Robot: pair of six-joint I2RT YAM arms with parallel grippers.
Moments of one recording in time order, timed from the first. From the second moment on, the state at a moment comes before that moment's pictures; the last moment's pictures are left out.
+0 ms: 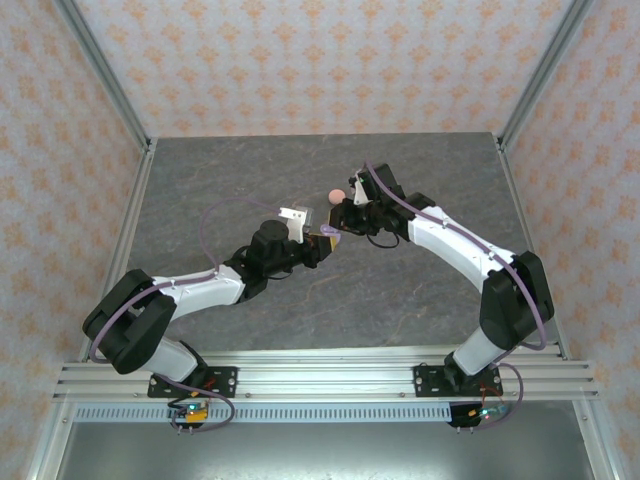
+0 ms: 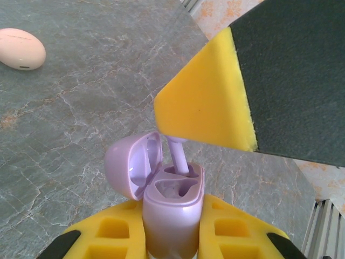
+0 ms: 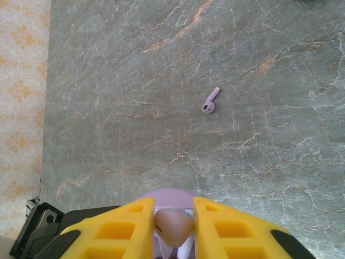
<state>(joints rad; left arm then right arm) -0.64 1.47 0.65 0.46 0.21 -0.60 0.56 1.58 1.25 -0.50 -0.36 0.66</state>
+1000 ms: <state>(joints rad) -0.65 1.43 0.67 0.43 0.19 -0.55 0.58 1.54 1.25 -0.55 -0.35 0.67</state>
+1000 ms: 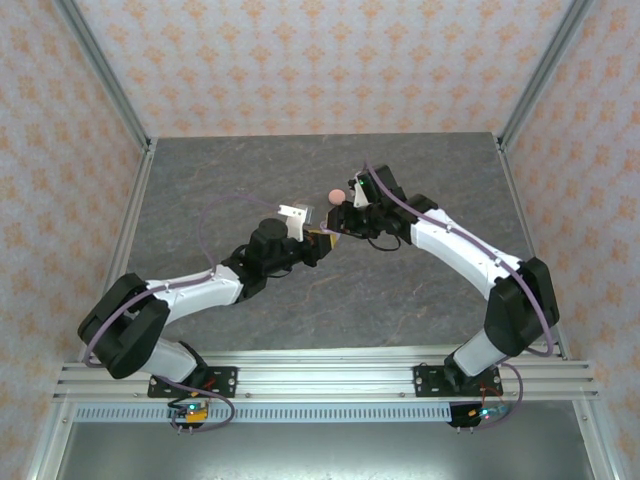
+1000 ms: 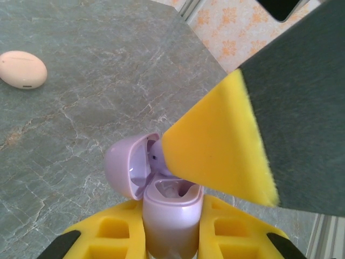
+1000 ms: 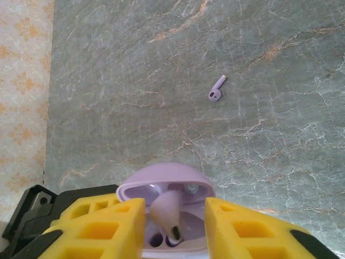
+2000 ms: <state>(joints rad) -0.66 1.02 0.65 0.04 0.16 -0.29 0.53 1.39 1.32 -0.75 -0.15 0.61</state>
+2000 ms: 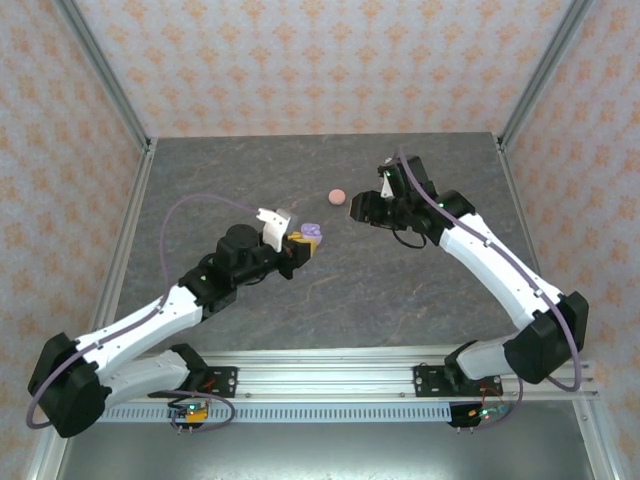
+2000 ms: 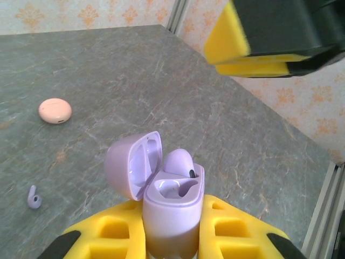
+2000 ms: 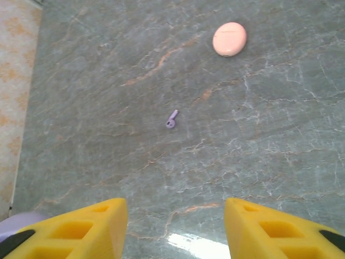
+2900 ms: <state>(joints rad) -0.66 0.80 0.77 -0.37 0.03 -0.25 0.61 2.19 1.85 -0.75 -0.39 0.61</state>
